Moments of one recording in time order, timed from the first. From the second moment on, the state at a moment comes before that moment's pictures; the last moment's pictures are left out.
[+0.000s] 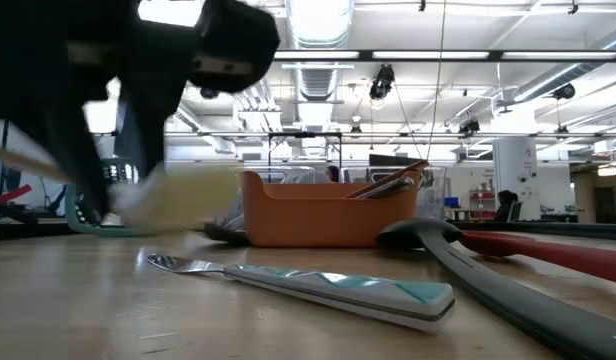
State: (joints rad) left arm -0.58 1.83 1.19 -0.30 -0.05 0.35; right arm 0.62 1.82 1.63 -0.58 0.38 1.04
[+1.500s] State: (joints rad) left arm -0.26 1.64 1.30 -0.33 -0.27 0.39; right arm 0.61 1.73 1.68 -0.86 0.71 0.64
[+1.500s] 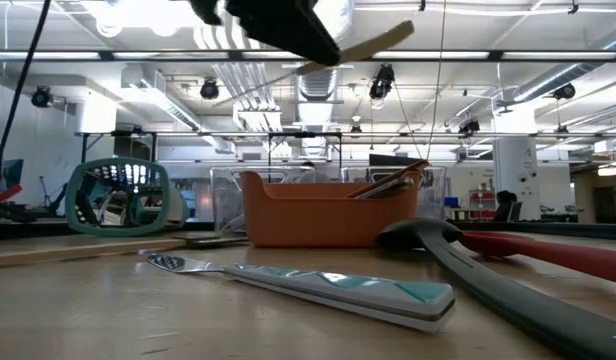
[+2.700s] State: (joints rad) left arm 0.10 1.67 0.95 0.33 0.34 0.50; right arm 0.70 1.50 1.67 -1.43 1.13 1.20
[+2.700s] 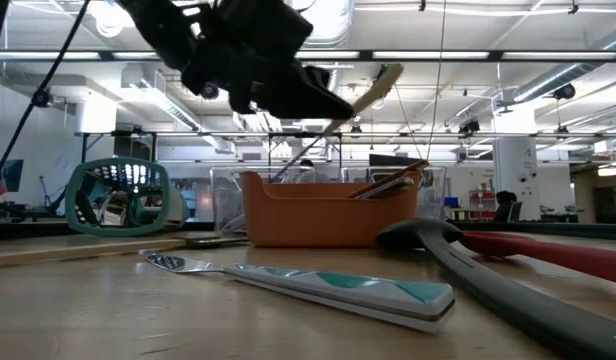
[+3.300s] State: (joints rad) left arm 0.14 1.86 1.04 0.27 0.35 0.43; right arm 0.70 1.50 1.67 -1.43 1.12 1.19
